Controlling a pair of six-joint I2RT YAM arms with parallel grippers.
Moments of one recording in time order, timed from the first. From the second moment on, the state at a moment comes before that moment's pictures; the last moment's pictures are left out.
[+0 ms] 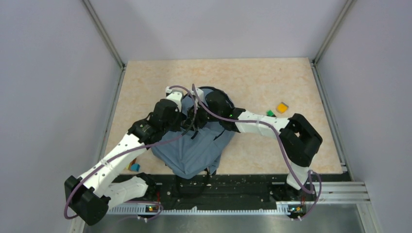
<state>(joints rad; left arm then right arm) -0.58 1.03 0.92 -0.58 -0.23 -0.24 0.90 1.79 1.23 0.14 -0.38 0.31</state>
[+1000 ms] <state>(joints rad) -0.58 1.03 0.92 -0.58 -0.24 -0.24 0.79 1.16 0.90 -0.08 -0.09 0.26</state>
